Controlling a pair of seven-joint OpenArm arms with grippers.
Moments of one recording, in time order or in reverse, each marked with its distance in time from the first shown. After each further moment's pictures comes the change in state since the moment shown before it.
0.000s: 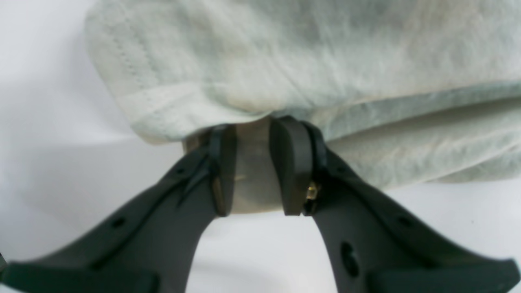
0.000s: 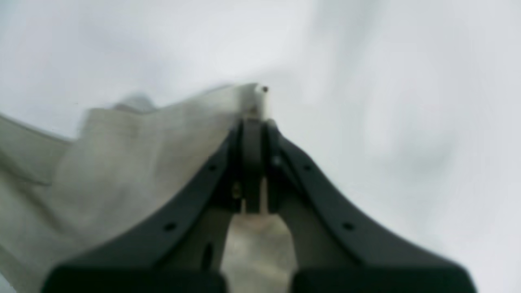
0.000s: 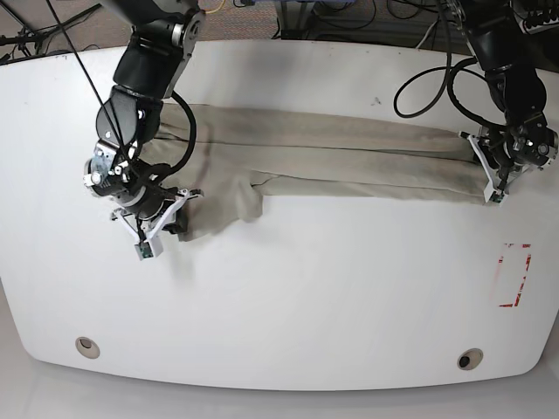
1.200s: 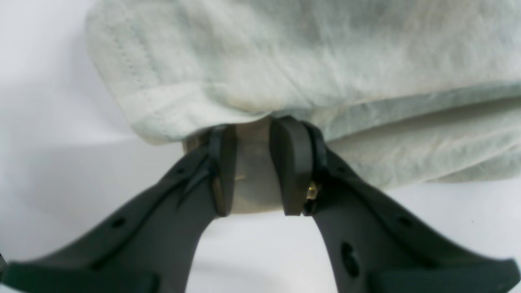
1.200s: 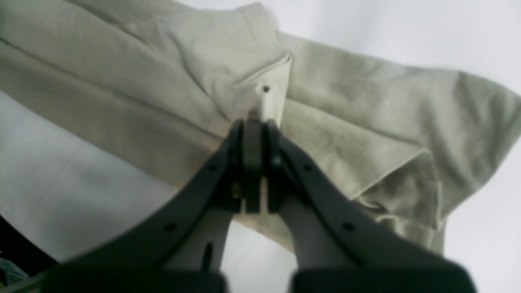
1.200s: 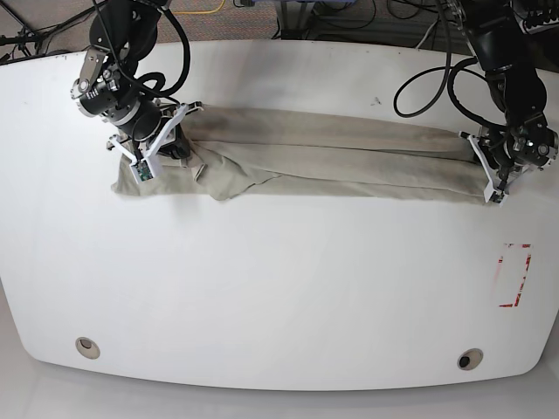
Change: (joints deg) left arm 0.0 -0.1 0.0 -0.2 -0.1 0.0 0.0; right arm -25.0 0.5 0.0 26.2 16.9 0.3 -11.5
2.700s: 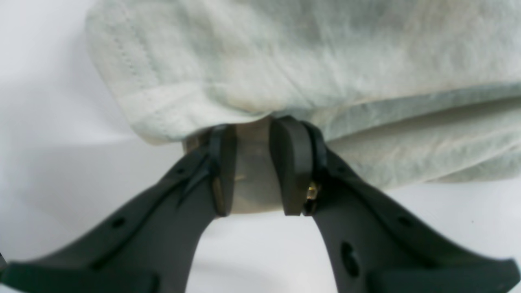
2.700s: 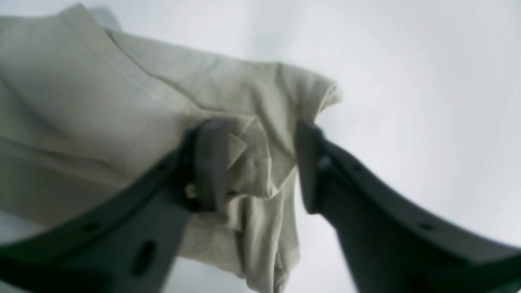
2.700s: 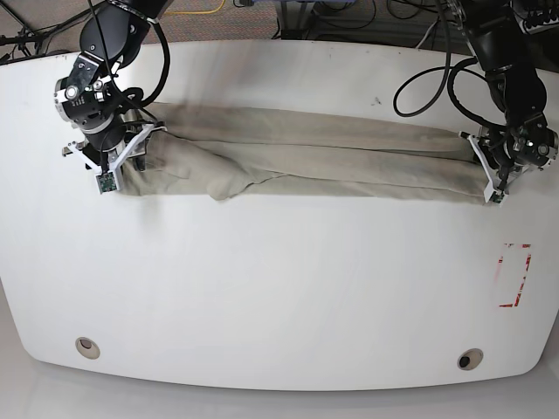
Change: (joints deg) left arm 0.0 0.0 0.0 0.0 0.0 0.0 0.0; right arm 4.6 -0.2 7.6 0.3 -18.7 -1.0 7.8
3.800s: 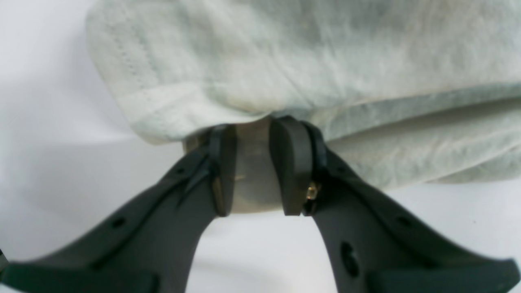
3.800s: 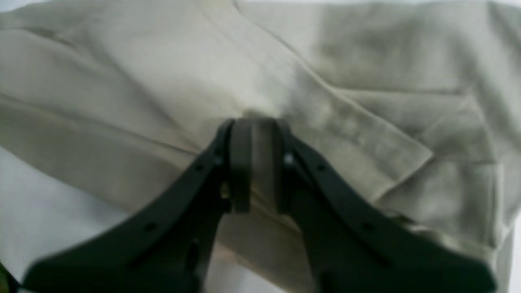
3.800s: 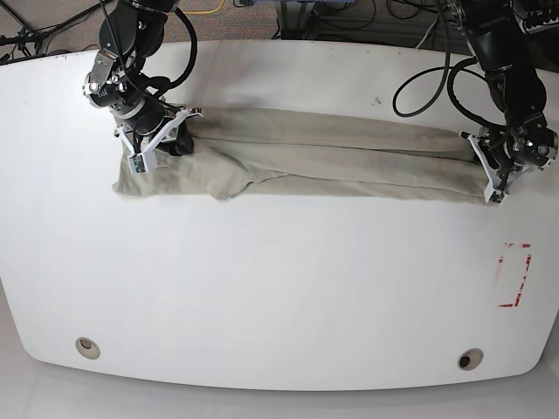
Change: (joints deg) left arm 0.0 0.0 0.0 0.1 0.2 0.0 0.0; right arm -3.1 -1.3 -3.9 -15.9 13.7 0.9 6.2
